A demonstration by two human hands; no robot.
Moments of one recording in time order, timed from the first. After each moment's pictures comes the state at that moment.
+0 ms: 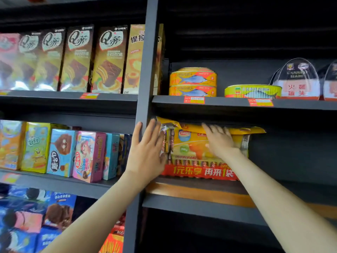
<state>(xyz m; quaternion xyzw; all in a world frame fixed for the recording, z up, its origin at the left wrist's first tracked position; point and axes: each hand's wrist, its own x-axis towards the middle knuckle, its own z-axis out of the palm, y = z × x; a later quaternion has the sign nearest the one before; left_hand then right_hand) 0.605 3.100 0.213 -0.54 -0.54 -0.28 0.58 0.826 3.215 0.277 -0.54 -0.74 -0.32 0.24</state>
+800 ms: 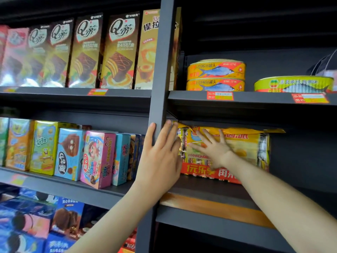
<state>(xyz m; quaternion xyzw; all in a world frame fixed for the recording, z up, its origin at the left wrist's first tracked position) 0.601 3.105 0.212 -0.55 -0.52 -0.31 0.57 0.771 3.284 0.266 -0.48 -0.77 -0.43 -0.04</state>
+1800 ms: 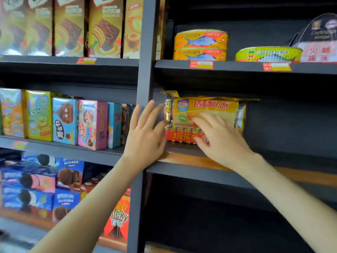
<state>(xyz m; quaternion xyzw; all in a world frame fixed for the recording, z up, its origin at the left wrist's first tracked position) 0.603 3.082 0.179 -0.61 -0.44 -0.43 0.50 0.817 3.098 0.214 -0.35 -0.82 -0.32 0.32</state>
